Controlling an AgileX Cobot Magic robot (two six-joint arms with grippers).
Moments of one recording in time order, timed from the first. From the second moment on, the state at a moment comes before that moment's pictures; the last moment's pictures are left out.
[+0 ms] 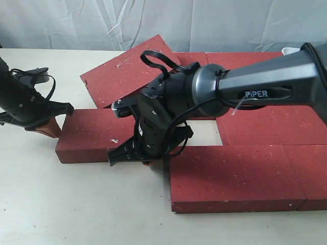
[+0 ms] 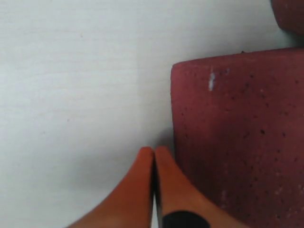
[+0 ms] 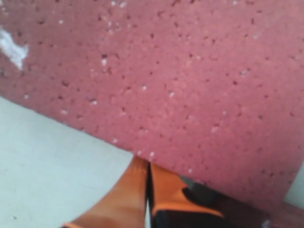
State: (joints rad) left arm -0.02 1.91 -1.06 -0.47 0.70 0.34; right arm 0.86 2.05 -1.31 -0.07 0.66 0.45
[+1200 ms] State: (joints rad) left arm -0.10 1.96 -1.08 -0.65 0.71 0.46; right arm 0.62 1.78 -1.31 0.06 0.83 0.24
